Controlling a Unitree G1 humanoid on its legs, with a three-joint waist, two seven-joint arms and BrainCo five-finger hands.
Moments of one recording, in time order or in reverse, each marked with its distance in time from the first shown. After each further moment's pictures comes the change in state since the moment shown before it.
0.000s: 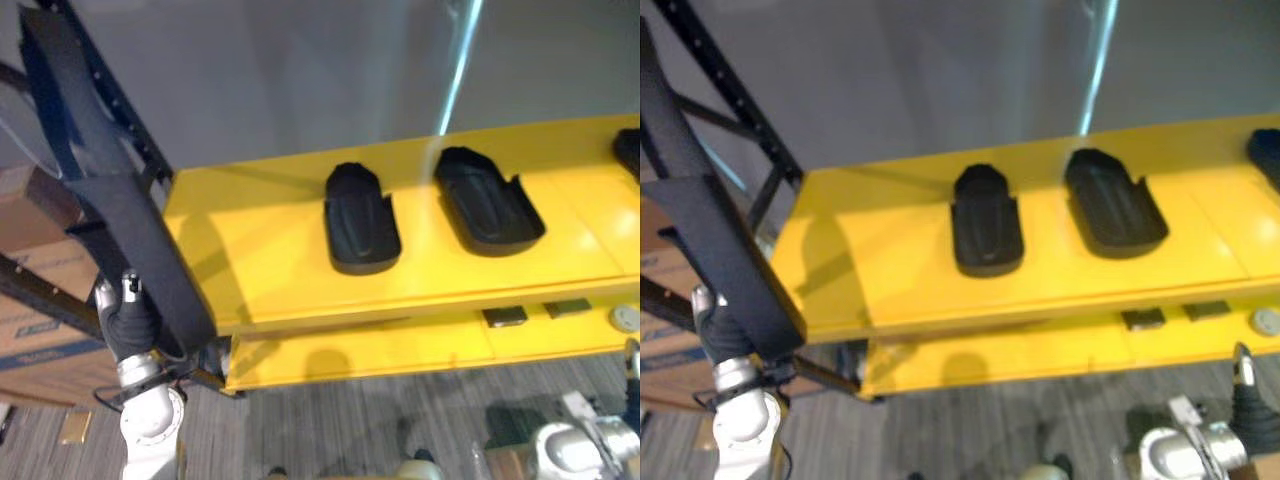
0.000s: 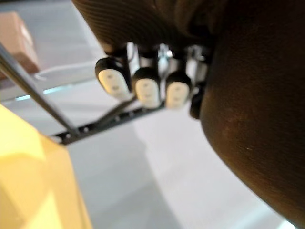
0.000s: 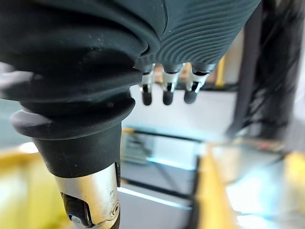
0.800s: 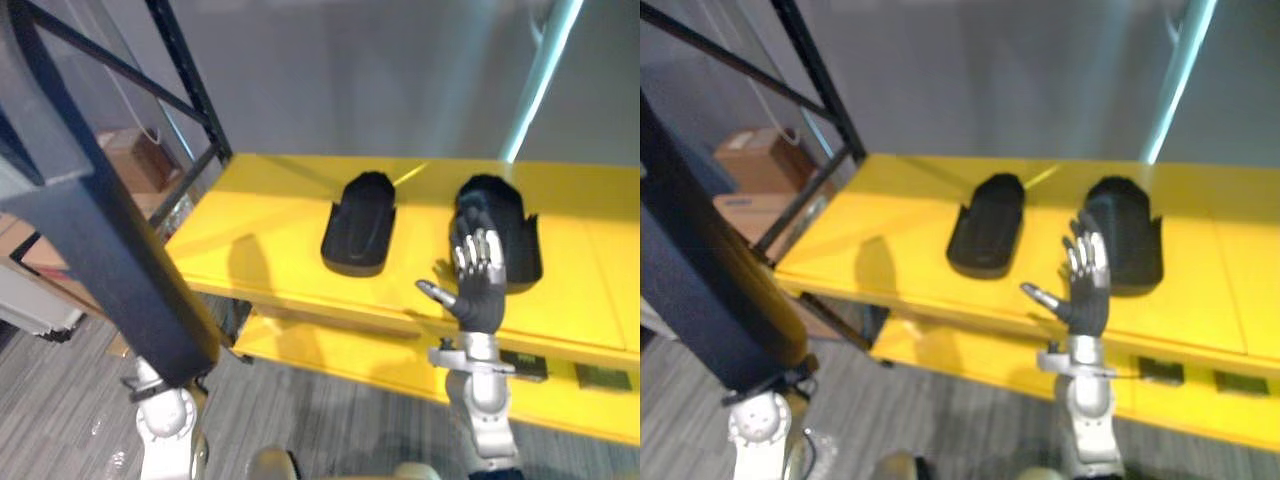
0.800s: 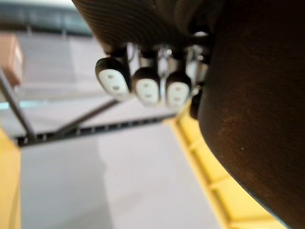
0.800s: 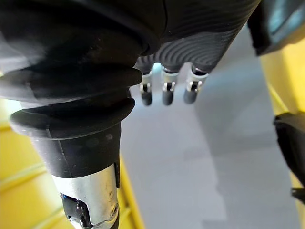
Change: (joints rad) left arm -0.021 -0.042 -0.160 0.007 -0.172 -0.300 -0.066; right arm -0.262 -0.130 0.635 -0.093 0.323 -0.213 0.685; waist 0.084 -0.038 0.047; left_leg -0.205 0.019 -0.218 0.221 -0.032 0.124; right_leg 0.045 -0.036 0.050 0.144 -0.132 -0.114
